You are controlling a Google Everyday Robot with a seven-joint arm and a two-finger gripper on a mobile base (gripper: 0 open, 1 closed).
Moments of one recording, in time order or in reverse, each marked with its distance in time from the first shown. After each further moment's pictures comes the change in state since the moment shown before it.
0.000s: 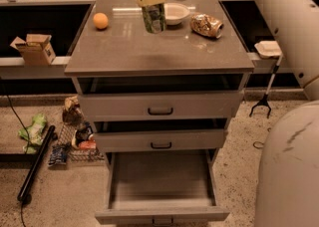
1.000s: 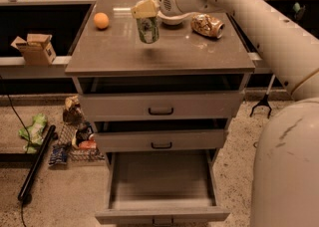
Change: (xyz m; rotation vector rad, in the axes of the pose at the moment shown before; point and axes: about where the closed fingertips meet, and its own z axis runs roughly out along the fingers) arm 0.034 -0.020 0.048 0.090 -0.020 0.100
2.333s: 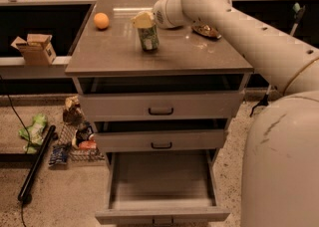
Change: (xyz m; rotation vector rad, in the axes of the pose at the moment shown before) arm 0.036 -0.024 0.037 0.152 0.035 -0.014
